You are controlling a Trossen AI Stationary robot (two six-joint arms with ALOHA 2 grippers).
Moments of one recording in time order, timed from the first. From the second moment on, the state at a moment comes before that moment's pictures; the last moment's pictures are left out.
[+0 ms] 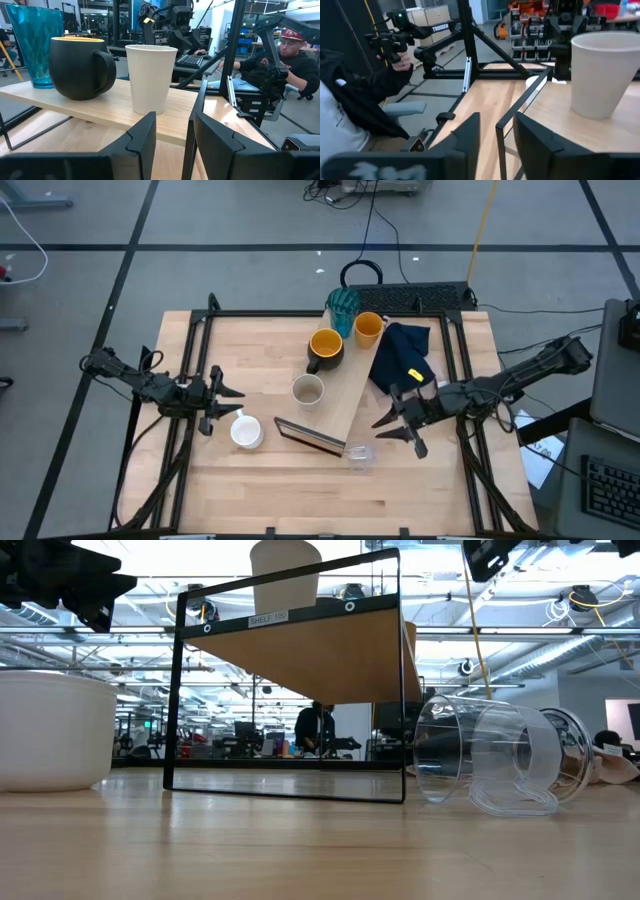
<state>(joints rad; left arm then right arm) -0.45 0.13 0.15 0.01 -0.39 -0.07 0.36 0.96 0.53 0.28 0.02 0.17</state>
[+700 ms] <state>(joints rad) -0.45 0.13 0.15 0.01 -0.39 -0.08 0.56 1.04 0.59 0.48 -0.05 0.30</state>
